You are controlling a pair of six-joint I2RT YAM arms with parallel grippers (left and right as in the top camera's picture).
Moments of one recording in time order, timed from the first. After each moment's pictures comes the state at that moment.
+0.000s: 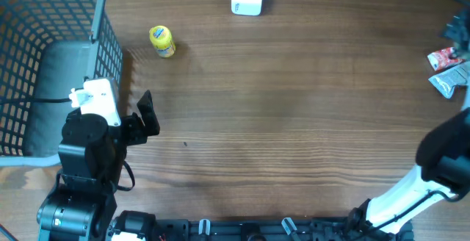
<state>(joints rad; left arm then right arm) -0.17 0.69 0.96 -0.78 -0.21 -0.22 -0.47 1.97 1.85 -0.90 0.37 0.24</state>
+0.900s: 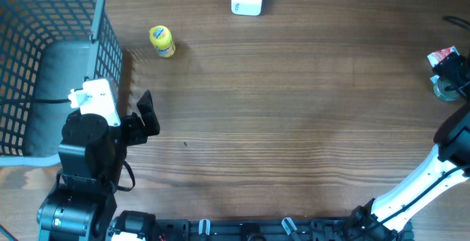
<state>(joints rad) -0.17 0.69 0.96 -0.78 -0.21 -0.23 -0.65 2.22 1.72 -0.77 0.20 0.23</state>
